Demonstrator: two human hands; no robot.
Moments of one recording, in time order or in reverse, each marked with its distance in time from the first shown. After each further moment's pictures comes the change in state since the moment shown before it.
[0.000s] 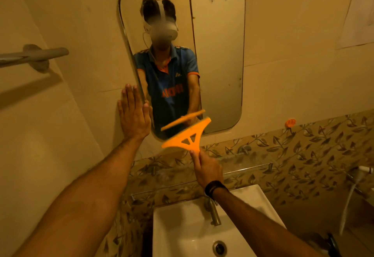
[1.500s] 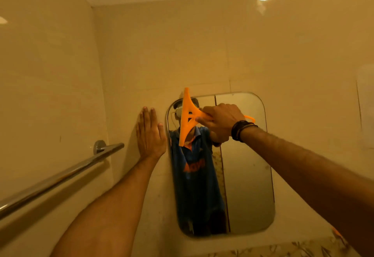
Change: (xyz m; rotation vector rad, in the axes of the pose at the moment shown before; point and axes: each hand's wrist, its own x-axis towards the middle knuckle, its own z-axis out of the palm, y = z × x) left_hand 0.192 0.019 -0.111 -0.182 0.228 -0.074; right_hand 0.278 -0.265 -0.216 -0.587 0.222 -0.813
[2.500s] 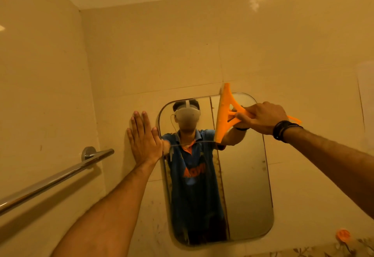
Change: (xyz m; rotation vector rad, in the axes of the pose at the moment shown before) left_hand 0.000 -0.005 0.029 0.142 0.107 -0.023; right_hand -0.054 0.119 -0.013 -0.024 -0.034 0.215
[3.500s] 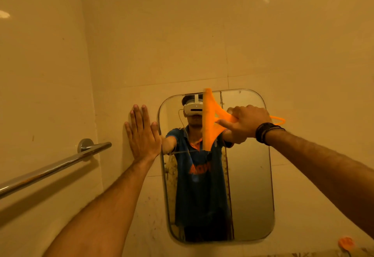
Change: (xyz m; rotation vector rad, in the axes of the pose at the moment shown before) left_hand -0.001 -0.004 0.012 0.024 0.079 0.017; right_hand 0.018 -0.036 0.035 -0.055 -0.039 -0.095
